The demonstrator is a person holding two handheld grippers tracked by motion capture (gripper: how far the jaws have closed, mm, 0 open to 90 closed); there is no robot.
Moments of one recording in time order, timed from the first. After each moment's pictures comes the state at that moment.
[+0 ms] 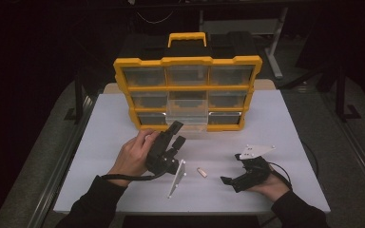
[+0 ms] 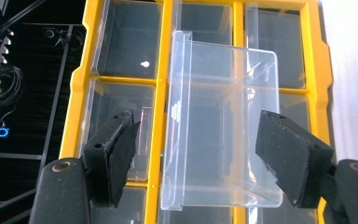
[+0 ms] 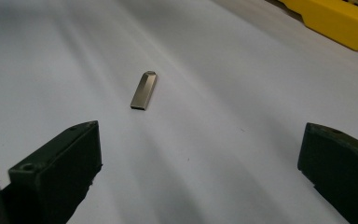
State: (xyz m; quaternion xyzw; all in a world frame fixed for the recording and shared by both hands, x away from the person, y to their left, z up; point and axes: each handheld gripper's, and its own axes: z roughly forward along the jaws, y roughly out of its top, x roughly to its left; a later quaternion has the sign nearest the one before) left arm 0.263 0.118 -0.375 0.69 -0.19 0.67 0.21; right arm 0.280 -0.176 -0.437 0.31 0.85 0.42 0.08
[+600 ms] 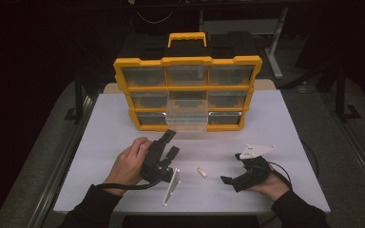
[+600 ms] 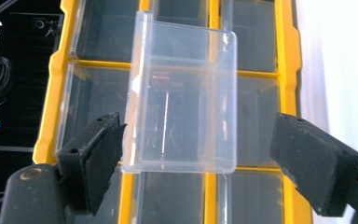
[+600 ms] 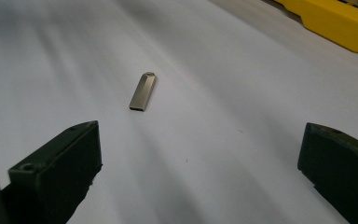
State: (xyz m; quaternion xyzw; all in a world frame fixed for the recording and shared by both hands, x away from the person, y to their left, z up) left arm 0.252 0.132 -0.400 0.70 -0.17 0.66 0.20; right arm 0.282 -0.177 -0.437 0.31 0.85 0.42 0.08
